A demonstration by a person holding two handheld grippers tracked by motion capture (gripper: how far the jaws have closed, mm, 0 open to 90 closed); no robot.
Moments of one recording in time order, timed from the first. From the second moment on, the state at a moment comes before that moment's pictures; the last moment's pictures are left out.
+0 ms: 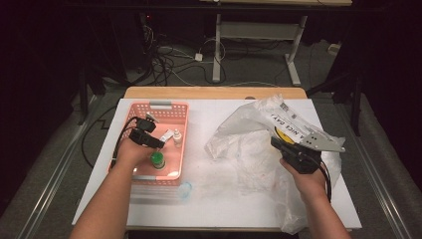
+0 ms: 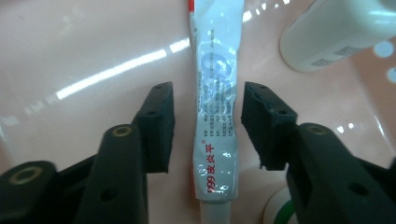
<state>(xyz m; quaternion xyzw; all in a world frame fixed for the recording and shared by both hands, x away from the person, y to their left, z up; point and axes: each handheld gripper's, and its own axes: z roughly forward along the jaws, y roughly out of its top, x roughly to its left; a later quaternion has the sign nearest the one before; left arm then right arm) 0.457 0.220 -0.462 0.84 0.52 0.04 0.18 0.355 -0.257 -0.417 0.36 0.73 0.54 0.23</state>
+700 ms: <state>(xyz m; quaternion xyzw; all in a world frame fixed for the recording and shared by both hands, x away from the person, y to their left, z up) 0.447 0.227 -0.444 0.83 0.51 0.07 0.22 0.355 -0.259 -0.416 0.36 0.73 0.54 0.23</state>
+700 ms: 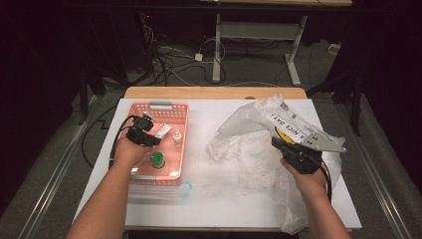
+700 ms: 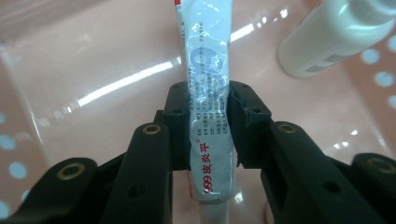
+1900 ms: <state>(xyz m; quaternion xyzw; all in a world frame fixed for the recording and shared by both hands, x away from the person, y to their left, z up) 0.348 0.225 -0.403 0.79 0.44 0.13 0.40 0.350 -0.257 -0.413 0.35 0.73 0.54 0.24</state>
